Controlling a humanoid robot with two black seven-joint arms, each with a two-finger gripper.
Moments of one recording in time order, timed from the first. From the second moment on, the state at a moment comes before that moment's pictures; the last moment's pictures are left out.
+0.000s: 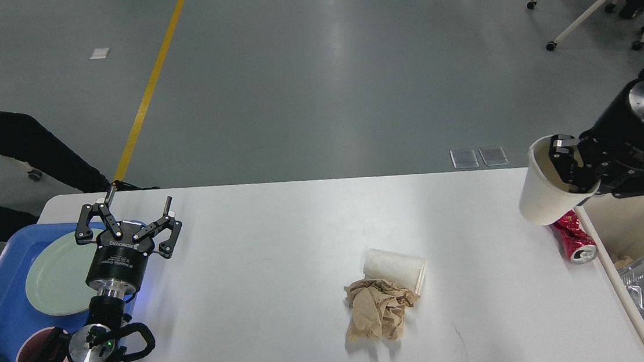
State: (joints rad) left arm -0.33 0.12 -1.34 -0.72 -0.03 -0.63 -0.13; right arm 2.40 -0.31 -1.60 1.63 0.34 0.57 -0.22
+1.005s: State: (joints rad) left arm -0.32 0.12 -1.34 -0.72 -0.03 -0.63 -0.13; right arm 0.69 -0.46 -1.07 0.10 0.30 0.17 -0.23
